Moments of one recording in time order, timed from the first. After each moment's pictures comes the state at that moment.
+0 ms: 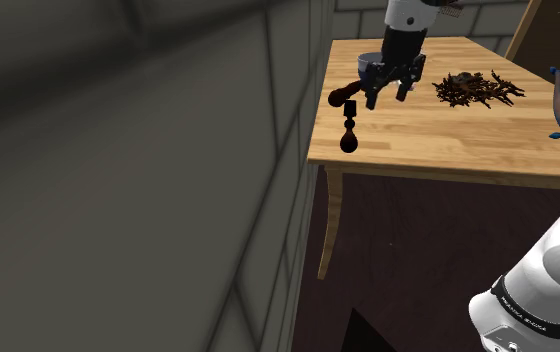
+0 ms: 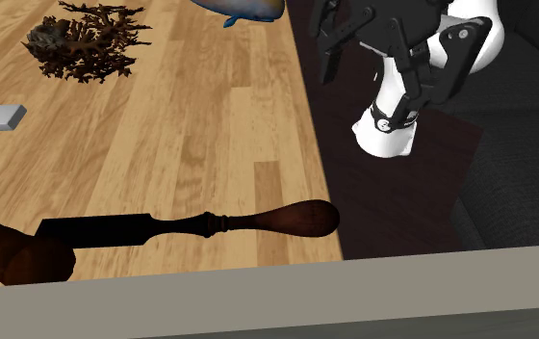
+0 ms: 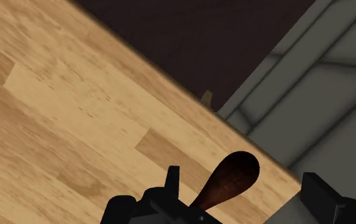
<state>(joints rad) -0.05 -0.50 0.06 -2.18 0.02 1.76 0.22</state>
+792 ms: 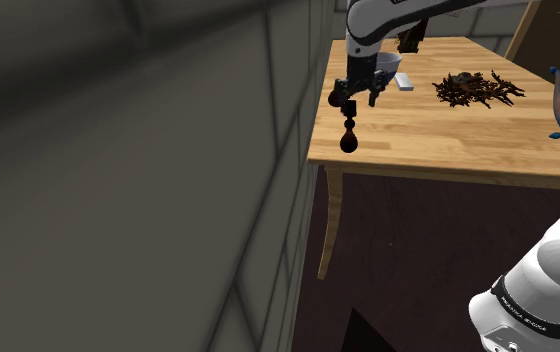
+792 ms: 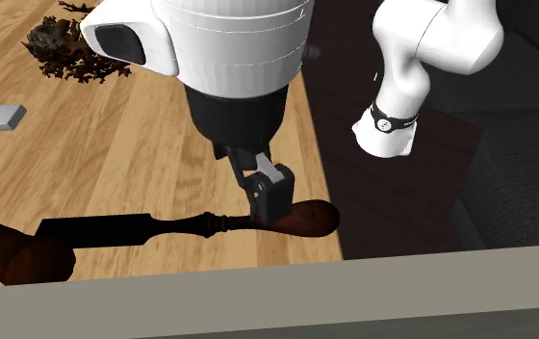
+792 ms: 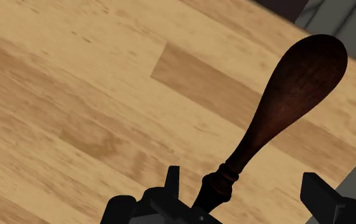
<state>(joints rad) -0.13 -0.05 0.05 -1.92 -0.09 1.87 0.34</state>
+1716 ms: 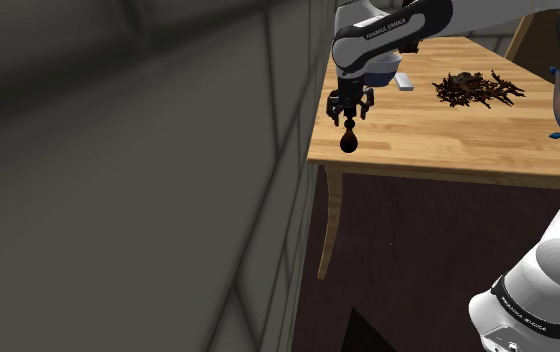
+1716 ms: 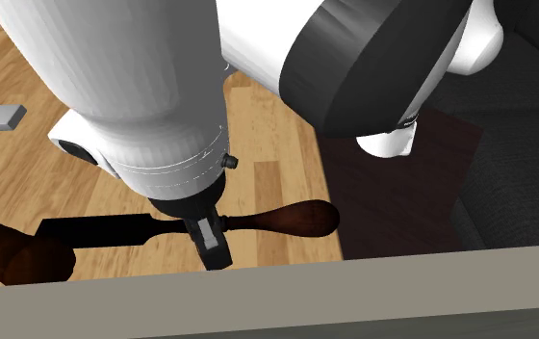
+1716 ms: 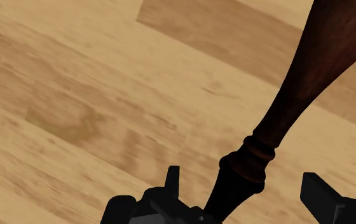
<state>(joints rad) -0.14 0.16 0.03 -1.83 -0.13 1.97 0.40</state>
